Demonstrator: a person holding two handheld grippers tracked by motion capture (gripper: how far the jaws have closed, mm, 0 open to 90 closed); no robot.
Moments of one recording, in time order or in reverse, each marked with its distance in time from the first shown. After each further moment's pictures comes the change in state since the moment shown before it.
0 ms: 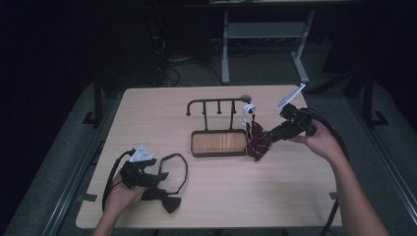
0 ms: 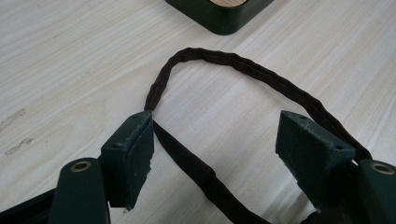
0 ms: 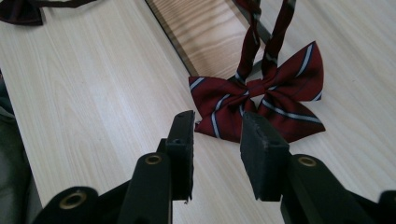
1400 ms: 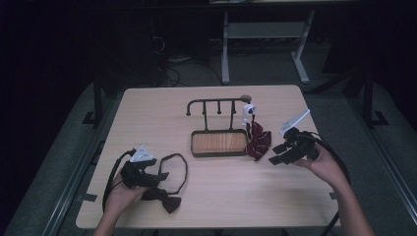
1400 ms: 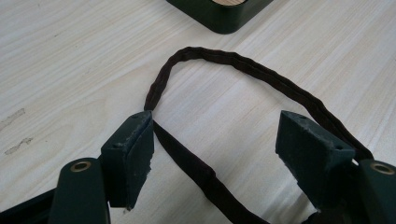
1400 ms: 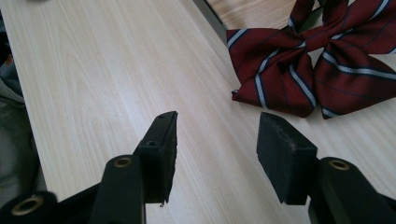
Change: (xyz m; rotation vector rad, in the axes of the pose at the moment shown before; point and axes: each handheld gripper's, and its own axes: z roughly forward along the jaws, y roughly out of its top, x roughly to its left) left arm -0.001 0.000 0.001 0.003 0.005 -0.003; right arm 0.024 -0.050 0.029 -0.041 0.043 0.025
